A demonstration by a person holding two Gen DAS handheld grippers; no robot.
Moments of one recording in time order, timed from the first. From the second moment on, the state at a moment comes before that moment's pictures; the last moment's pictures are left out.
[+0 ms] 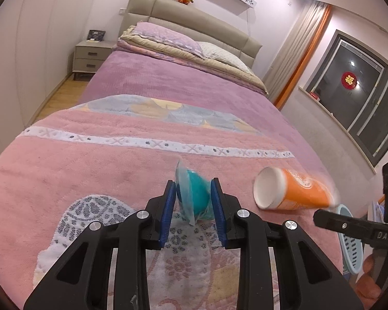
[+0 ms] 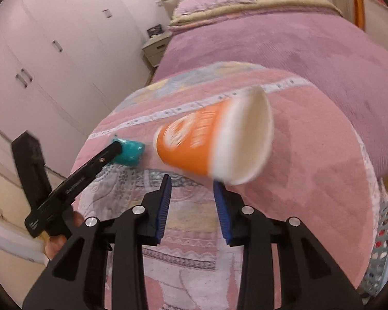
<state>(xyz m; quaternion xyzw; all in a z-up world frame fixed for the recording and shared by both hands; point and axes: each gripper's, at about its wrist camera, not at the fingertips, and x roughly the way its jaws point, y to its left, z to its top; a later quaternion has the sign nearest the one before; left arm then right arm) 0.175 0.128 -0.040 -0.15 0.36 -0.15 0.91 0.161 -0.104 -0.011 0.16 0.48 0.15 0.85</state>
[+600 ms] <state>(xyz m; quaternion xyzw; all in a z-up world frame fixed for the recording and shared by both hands) 0.175 0.122 -0.039 -0.15 0.36 -0.16 0.91 0.140 -0.137 -0.011 0.13 0.43 0.07 0.89</state>
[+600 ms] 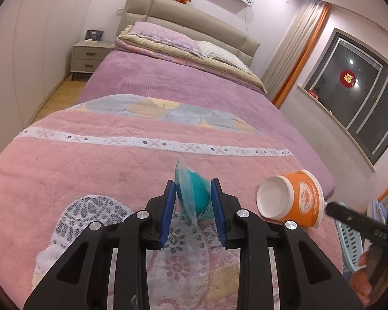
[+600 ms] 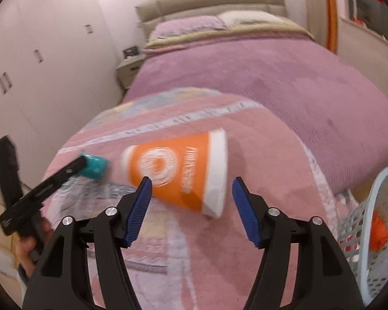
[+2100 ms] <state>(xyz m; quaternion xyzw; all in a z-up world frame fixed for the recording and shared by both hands) 0.172 0.118 -0.040 -0.13 0.36 -0.16 0.91 0.147 -0.105 -0.019 0.03 0.41 0.23 0.88</state>
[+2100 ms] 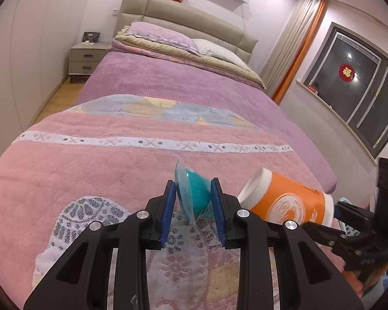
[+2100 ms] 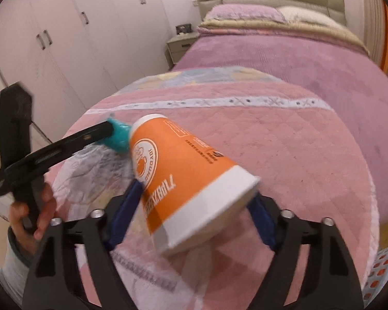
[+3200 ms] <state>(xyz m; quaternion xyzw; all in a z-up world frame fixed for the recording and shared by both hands) 0.131 0.005 0.005 -0.07 0.36 -0.28 0.89 0.010 -0.248 0.026 0.14 0.32 0.08 0.93</state>
